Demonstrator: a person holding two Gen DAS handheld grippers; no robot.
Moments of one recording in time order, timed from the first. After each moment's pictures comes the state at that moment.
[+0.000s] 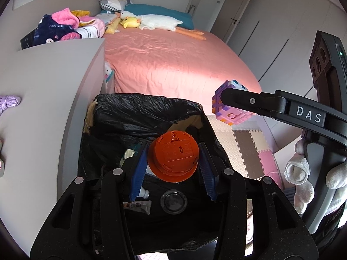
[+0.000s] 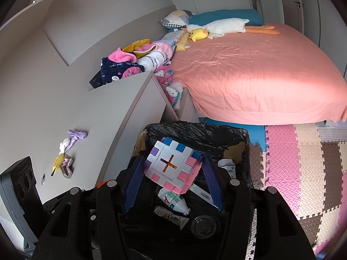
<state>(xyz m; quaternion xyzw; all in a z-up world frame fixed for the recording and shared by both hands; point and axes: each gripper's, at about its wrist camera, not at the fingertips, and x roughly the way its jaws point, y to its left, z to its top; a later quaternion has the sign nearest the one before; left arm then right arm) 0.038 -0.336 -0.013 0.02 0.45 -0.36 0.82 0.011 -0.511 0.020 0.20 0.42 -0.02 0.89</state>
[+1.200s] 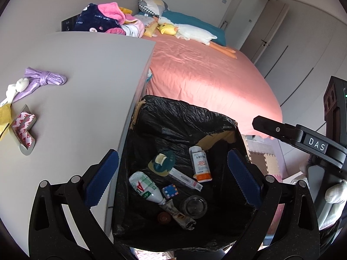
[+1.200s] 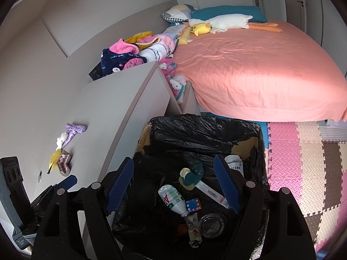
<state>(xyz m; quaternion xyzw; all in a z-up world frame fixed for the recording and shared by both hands) 0.065 -0.260 -0.015 -0.04 0.44 -0.26 0.86 0.029 -0.480 0.005 0.19 0.43 -0.02 0.88</state>
